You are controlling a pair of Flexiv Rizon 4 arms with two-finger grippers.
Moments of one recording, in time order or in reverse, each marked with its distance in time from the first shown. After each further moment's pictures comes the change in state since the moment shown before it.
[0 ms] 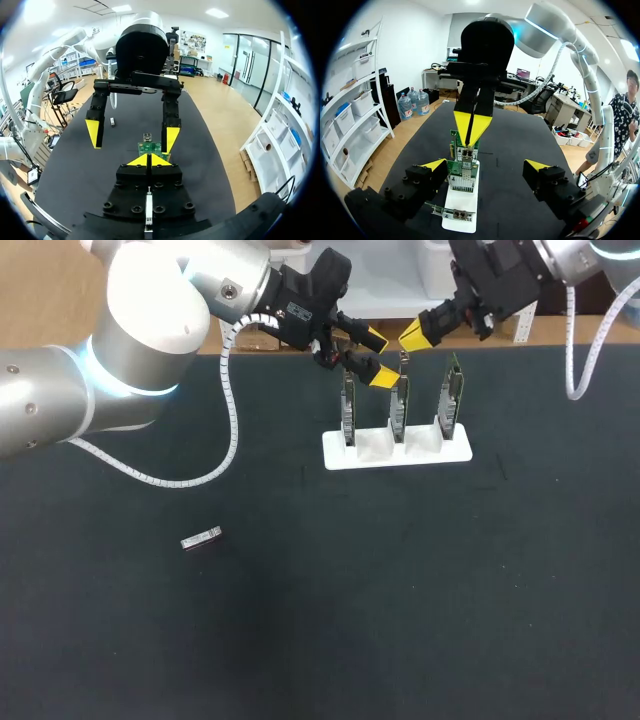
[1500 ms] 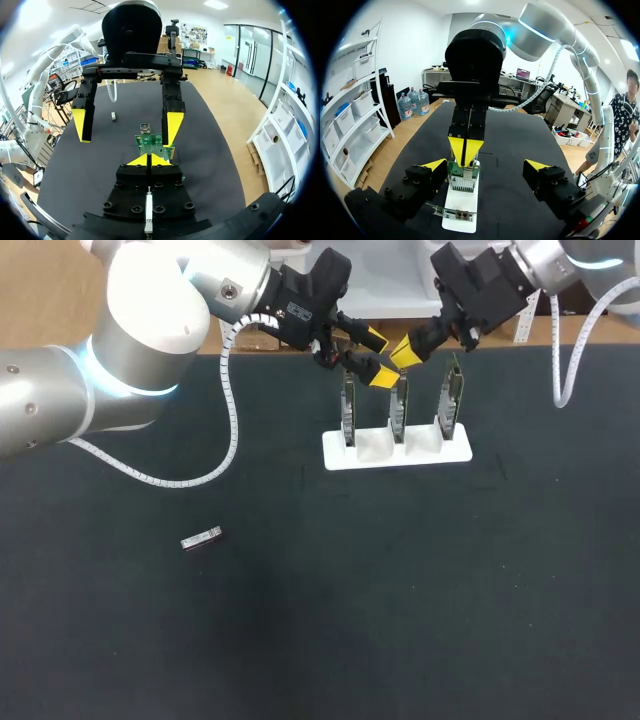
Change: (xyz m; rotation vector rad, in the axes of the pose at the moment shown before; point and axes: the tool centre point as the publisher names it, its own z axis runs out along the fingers) left arm 0.000 0.000 0.000 0.000 0.000 0.000; right arm 0.019 -0.001 0.023 -0.051 0.047 0.051
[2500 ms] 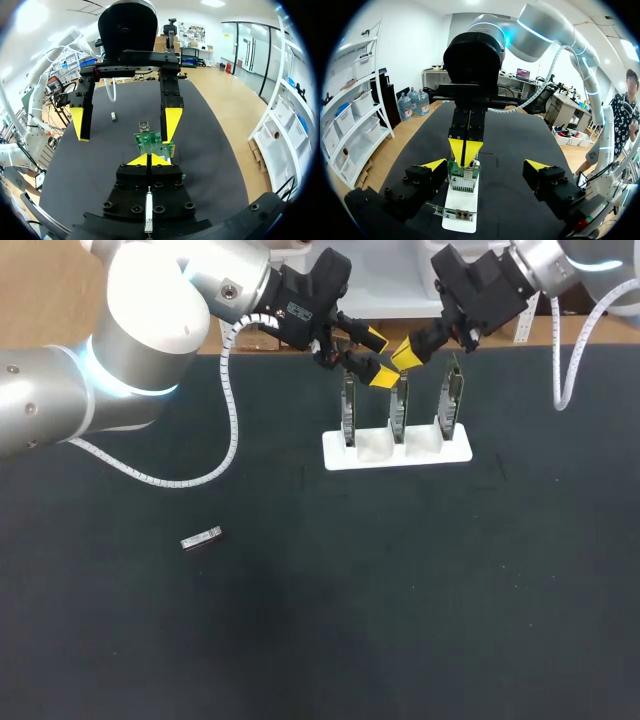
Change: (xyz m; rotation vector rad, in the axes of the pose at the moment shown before) left arm 0.000 0.000 0.000 0.000 0.000 0.000; right arm 0.004 0.000 0.002 -0.004 0.001 0.029
